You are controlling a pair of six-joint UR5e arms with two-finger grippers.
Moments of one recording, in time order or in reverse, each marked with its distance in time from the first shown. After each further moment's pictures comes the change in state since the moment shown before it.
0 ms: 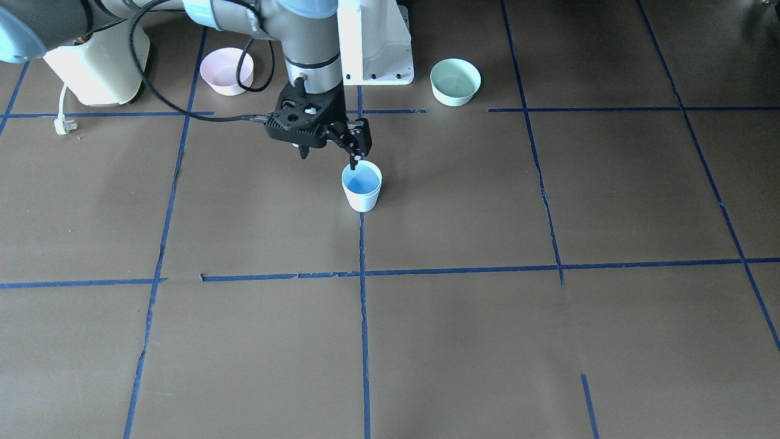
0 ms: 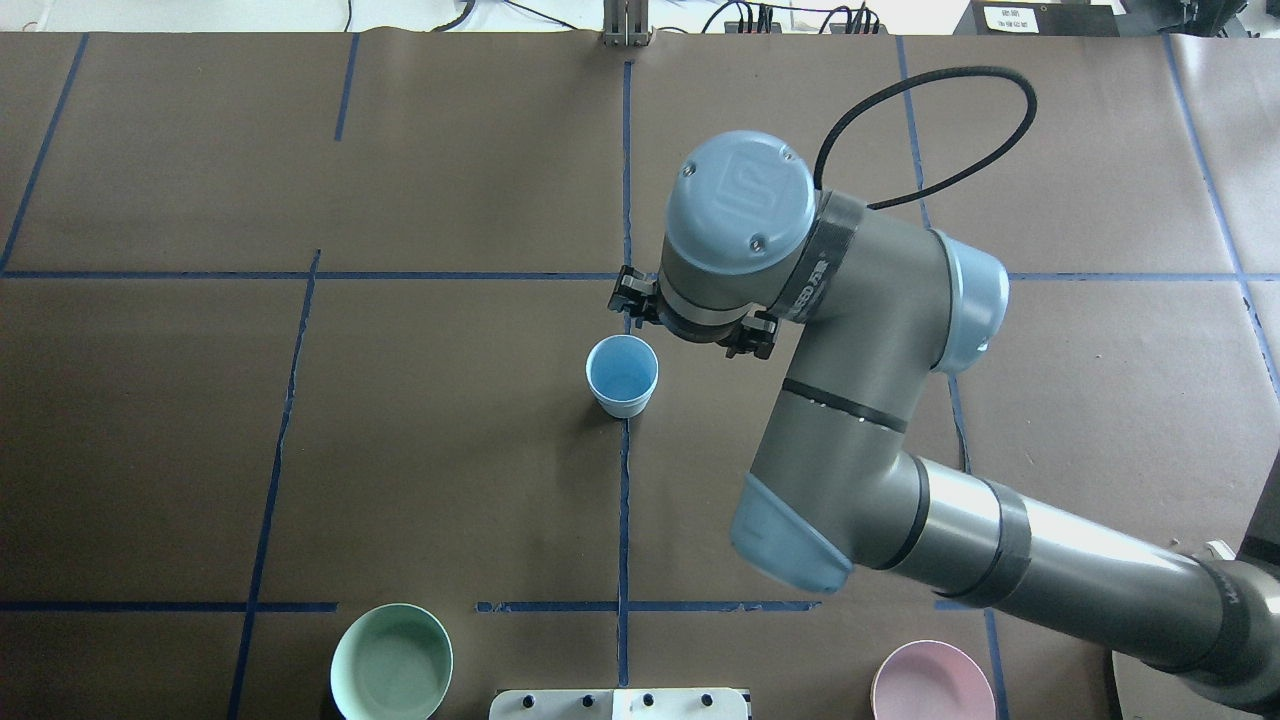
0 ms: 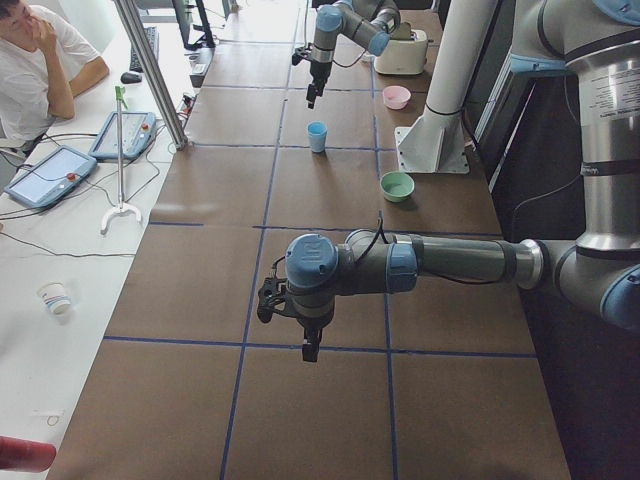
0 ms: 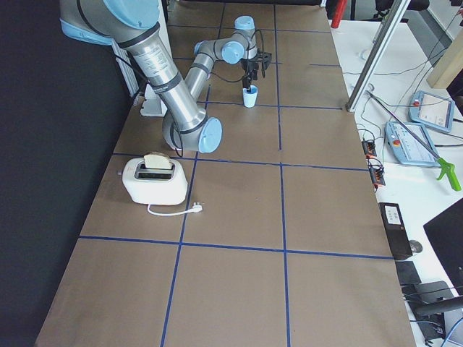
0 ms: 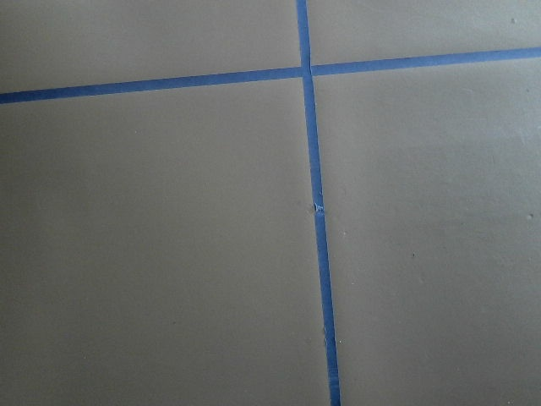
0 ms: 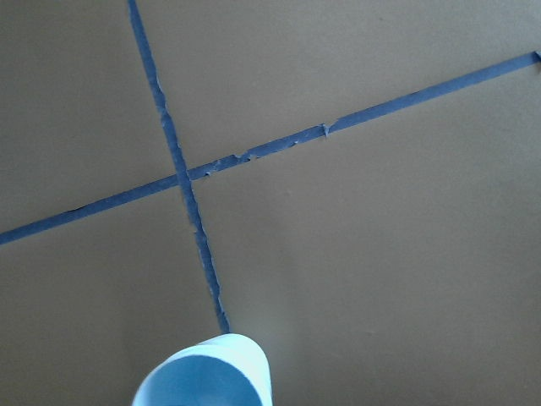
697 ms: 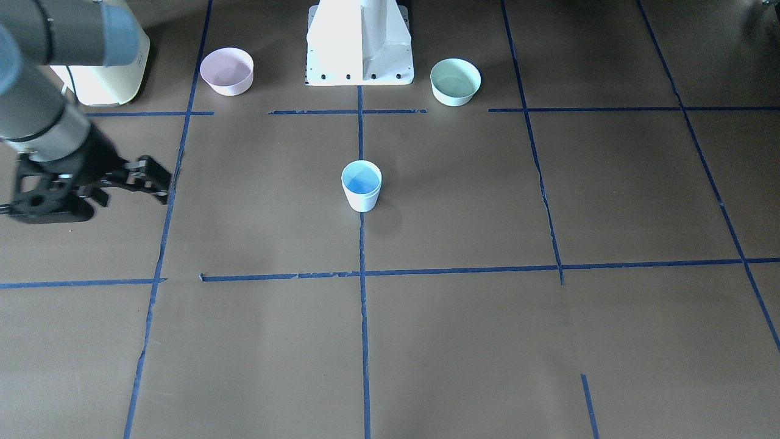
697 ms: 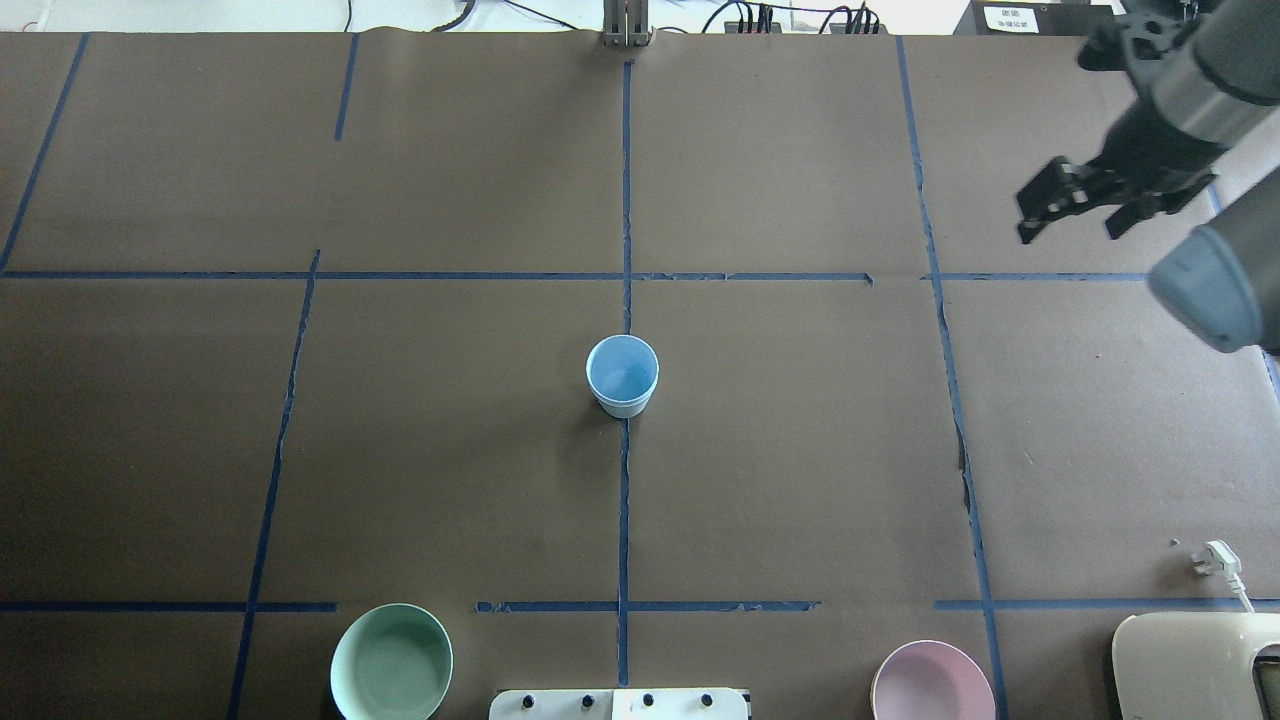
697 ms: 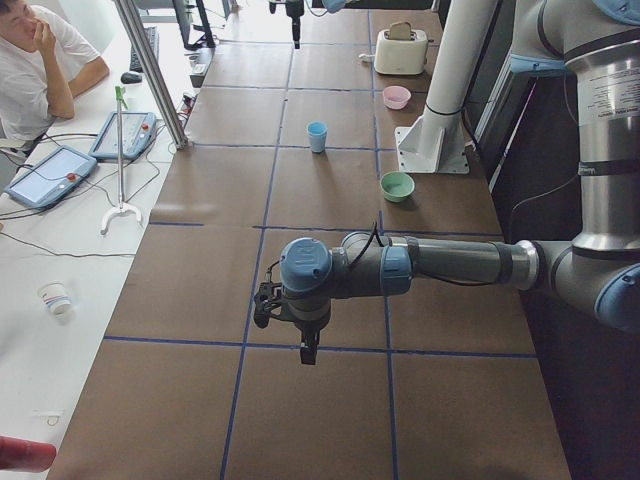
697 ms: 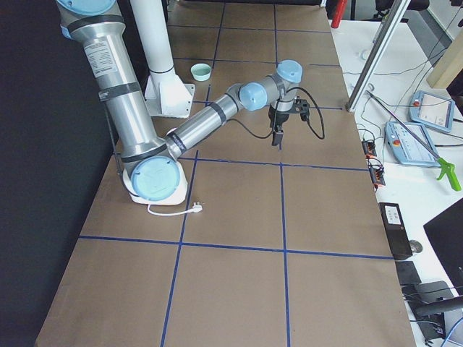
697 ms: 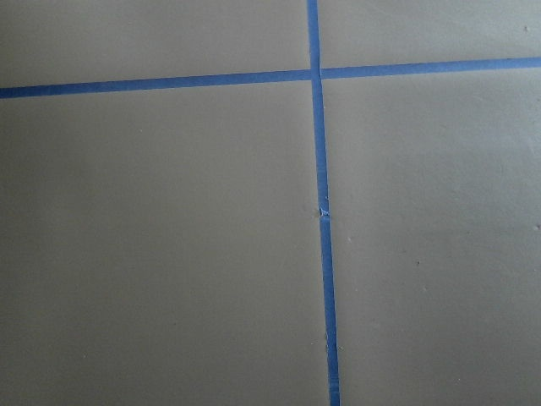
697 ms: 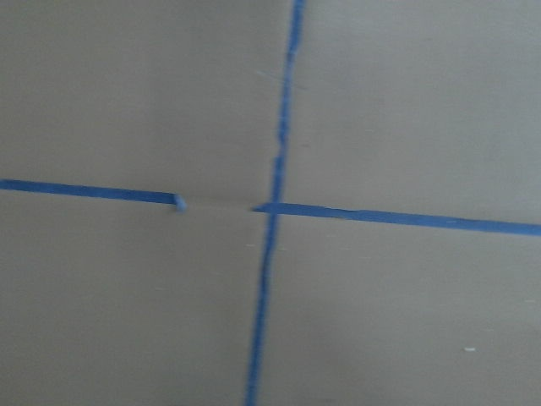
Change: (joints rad) left arm 0.003 -0.018 0.032 0.001 0.001 -0.033; right arm 0.547 -0.467 0.070 -0.001 0.427 -1.004
